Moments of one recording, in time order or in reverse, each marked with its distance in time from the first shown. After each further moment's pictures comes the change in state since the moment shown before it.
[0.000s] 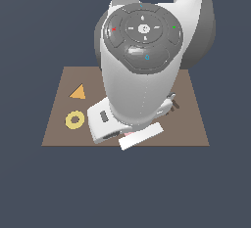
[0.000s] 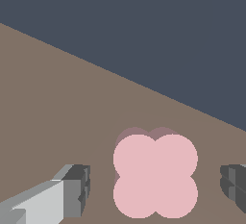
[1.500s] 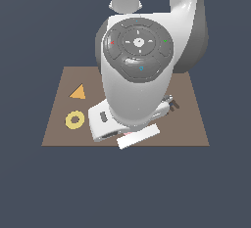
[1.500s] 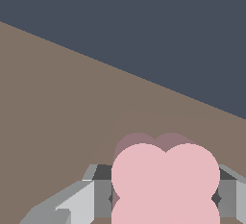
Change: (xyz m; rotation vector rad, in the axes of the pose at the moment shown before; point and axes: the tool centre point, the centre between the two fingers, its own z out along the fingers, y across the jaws) arm -0.004 0.001 0.014 0.001 -0.002 0.035
